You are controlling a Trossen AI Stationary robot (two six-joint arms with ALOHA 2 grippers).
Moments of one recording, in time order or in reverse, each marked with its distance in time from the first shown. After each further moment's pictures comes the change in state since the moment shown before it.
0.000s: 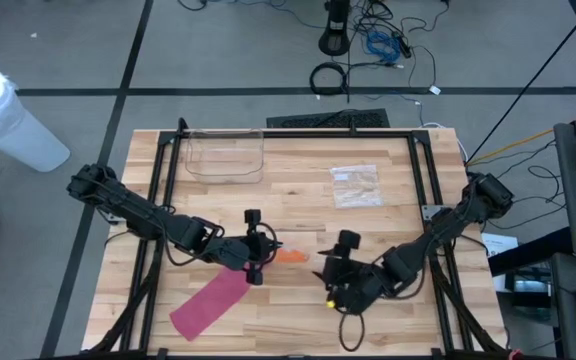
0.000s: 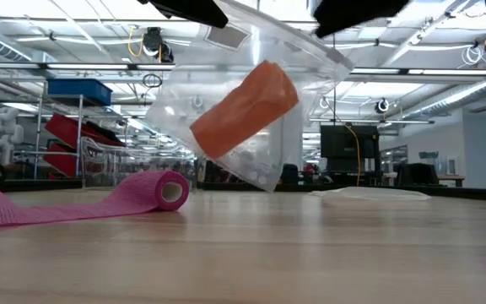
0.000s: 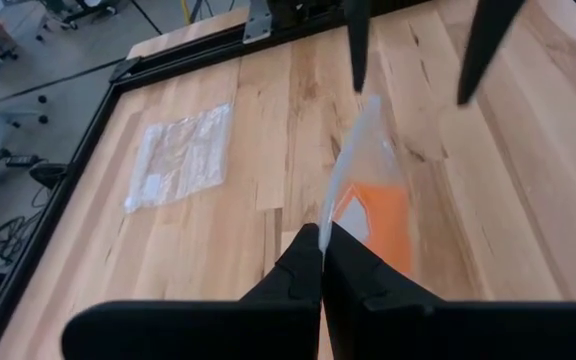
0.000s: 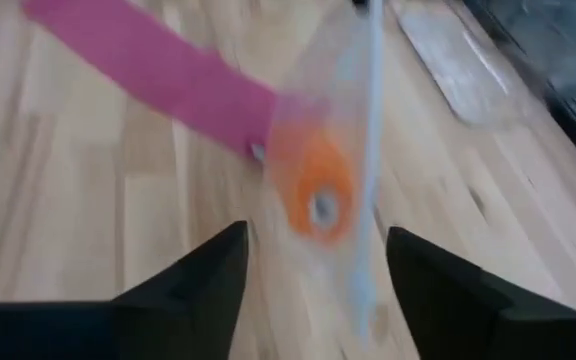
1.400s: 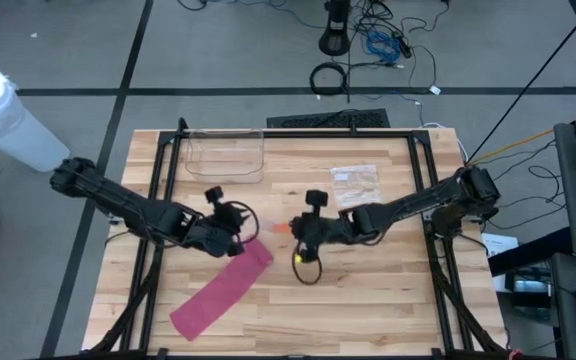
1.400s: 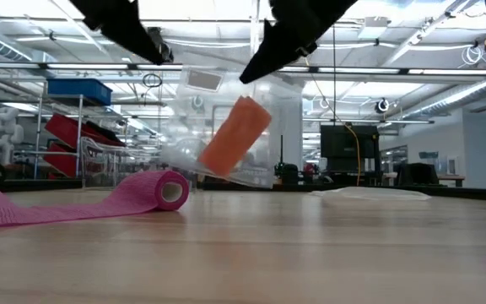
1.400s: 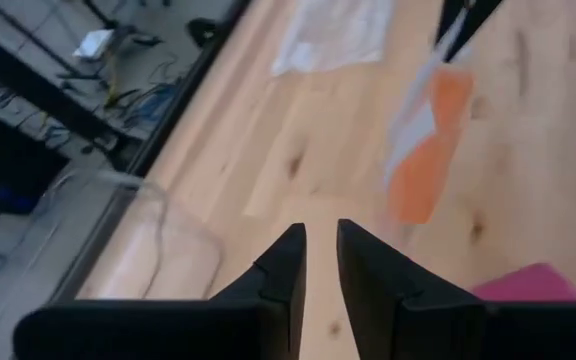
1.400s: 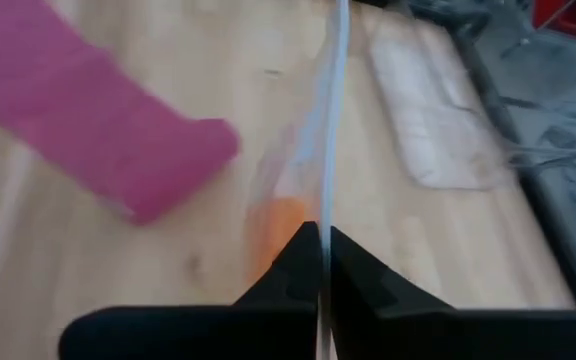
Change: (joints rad) left arm 0.033 -0.228 -0.114 -0.422 -0.230 -0.350; right arm -0.370 0.050 0.002 0.230 -0.240 -0.510
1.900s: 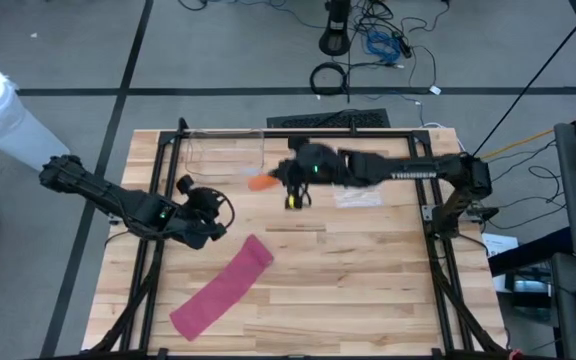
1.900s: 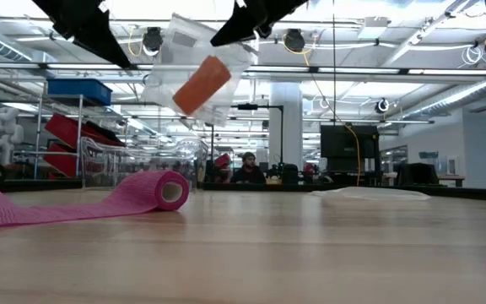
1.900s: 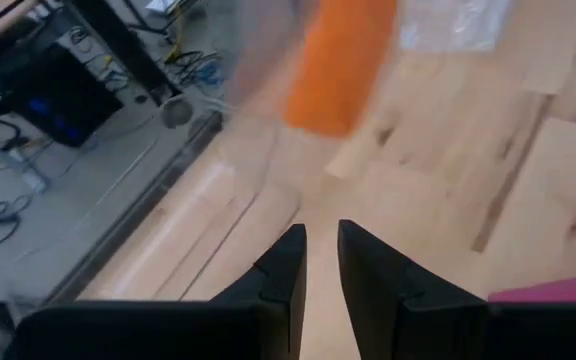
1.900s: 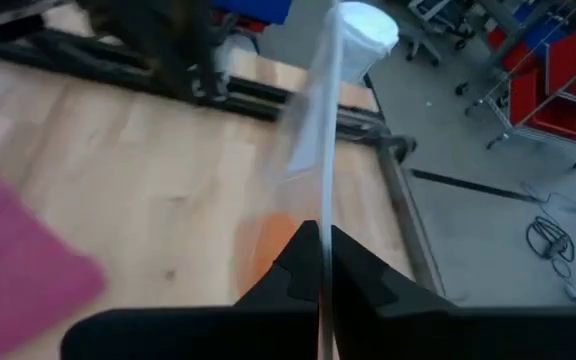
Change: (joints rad) left arm -0.001 -0.194 -0.068 -0.275 -0.119 -0.296; right arm -0.344 0.016 0.258 0.052 -0.353 -0.329
